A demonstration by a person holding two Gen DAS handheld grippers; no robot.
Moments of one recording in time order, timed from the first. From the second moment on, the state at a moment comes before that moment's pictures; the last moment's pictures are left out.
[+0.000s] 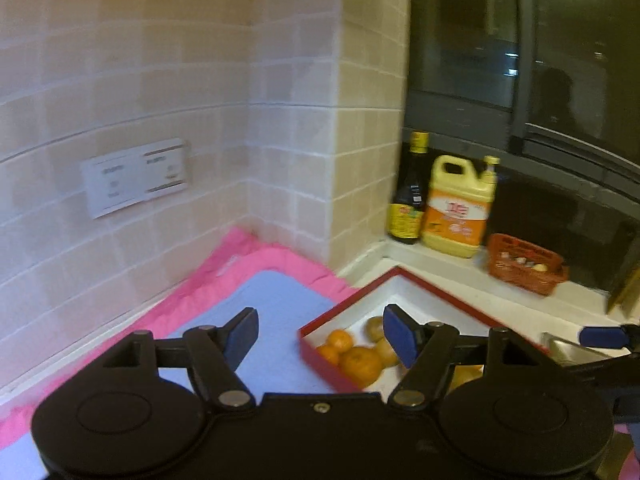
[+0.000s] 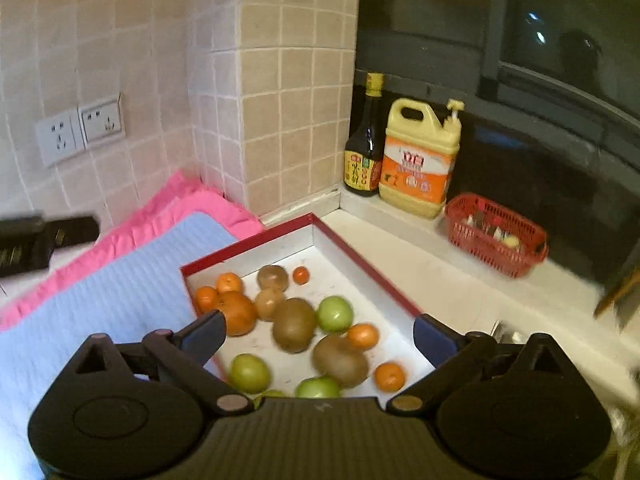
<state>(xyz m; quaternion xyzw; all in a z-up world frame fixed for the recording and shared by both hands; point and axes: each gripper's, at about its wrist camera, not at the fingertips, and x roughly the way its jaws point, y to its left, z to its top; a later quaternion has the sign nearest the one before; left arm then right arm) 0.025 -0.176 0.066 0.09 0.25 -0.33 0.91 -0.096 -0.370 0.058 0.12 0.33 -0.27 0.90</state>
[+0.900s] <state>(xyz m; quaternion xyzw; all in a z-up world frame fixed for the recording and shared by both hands) -0.008 -0.148 0.025 0.11 0.29 -0.33 0.89 -0.100 -0.339 0.036 0.15 0.35 -0.28 0.88</state>
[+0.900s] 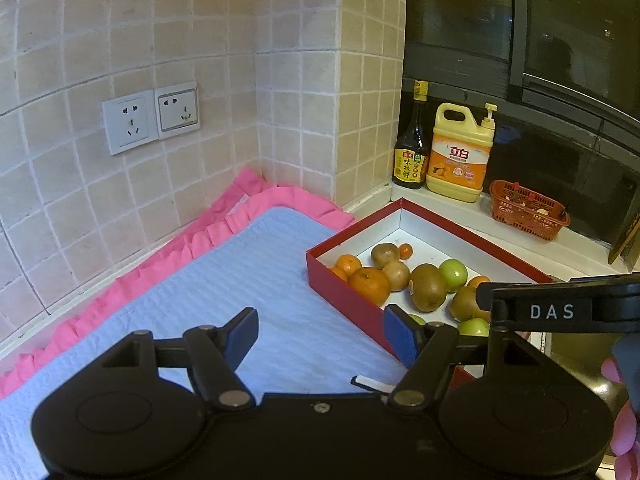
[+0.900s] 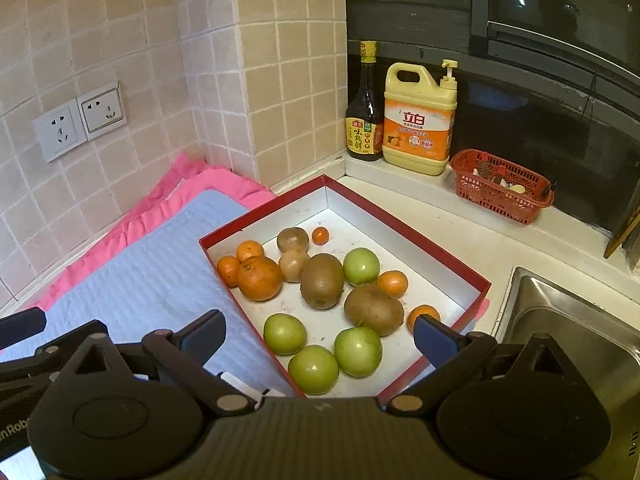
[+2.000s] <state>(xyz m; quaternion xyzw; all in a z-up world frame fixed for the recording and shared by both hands) -0.009 -0.150 0.024 0.13 0.29 -0.33 0.89 -0.091 -0.334 0.032 0.16 0.35 -0.26 0.89</state>
